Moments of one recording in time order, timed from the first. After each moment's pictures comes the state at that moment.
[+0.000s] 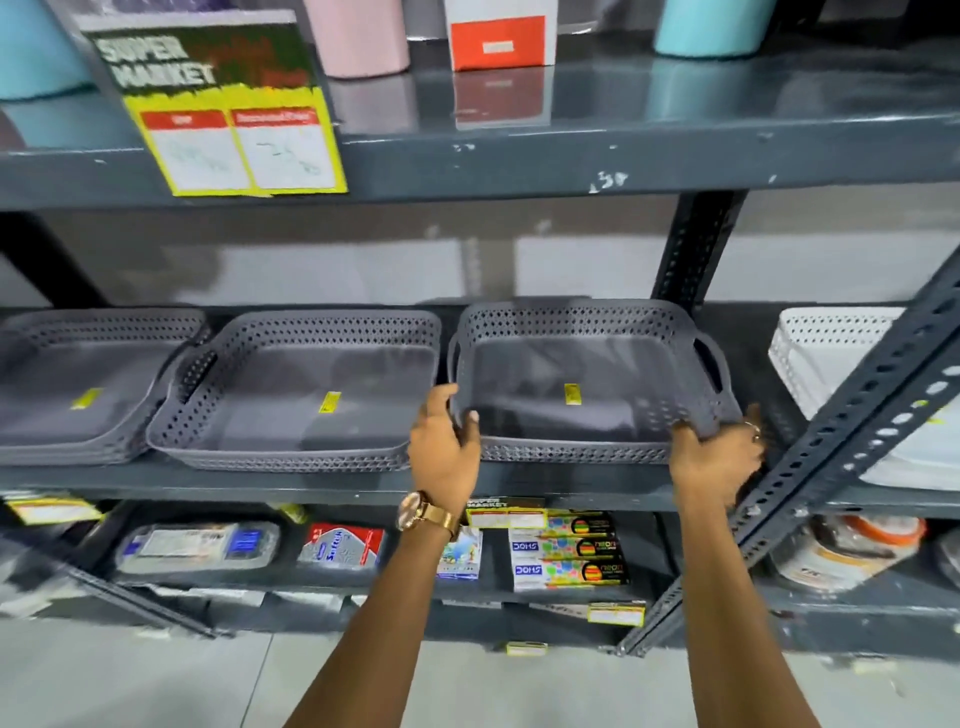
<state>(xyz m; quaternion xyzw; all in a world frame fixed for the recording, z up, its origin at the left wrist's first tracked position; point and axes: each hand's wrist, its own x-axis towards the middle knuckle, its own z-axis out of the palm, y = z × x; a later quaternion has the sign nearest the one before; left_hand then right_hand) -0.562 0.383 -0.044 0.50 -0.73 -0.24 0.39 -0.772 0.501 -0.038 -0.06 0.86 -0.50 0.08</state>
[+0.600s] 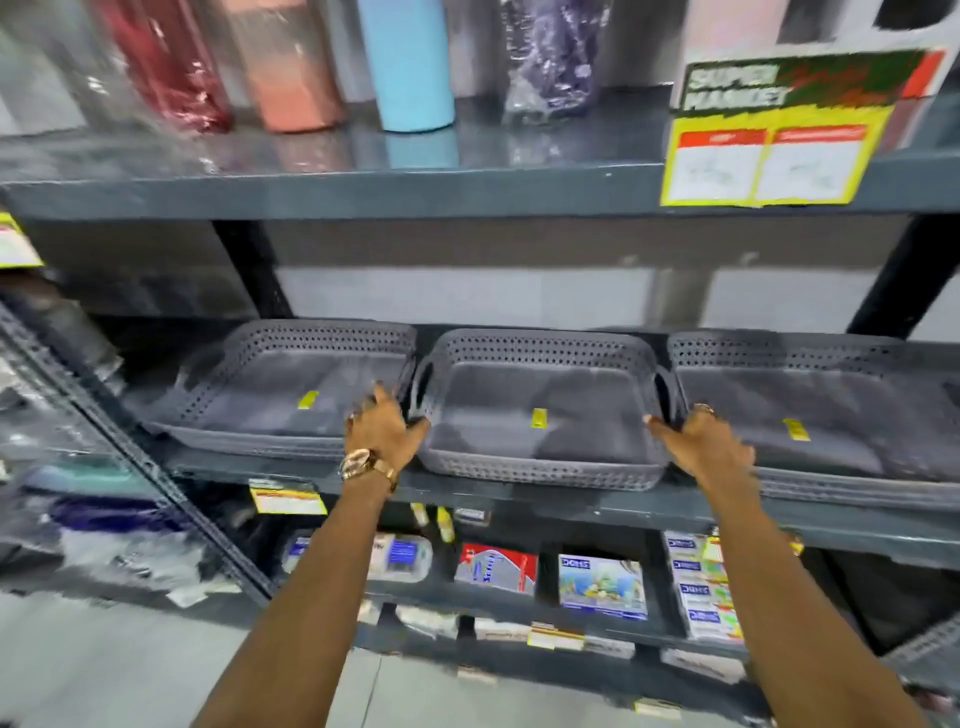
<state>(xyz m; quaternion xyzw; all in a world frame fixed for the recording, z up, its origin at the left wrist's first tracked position) -0.255 0.200 -0.015 0.66 -0.73 -0.14 0.13 -0.563 0.349 -0.021 -0.31 0.91 -0.22 0.16</state>
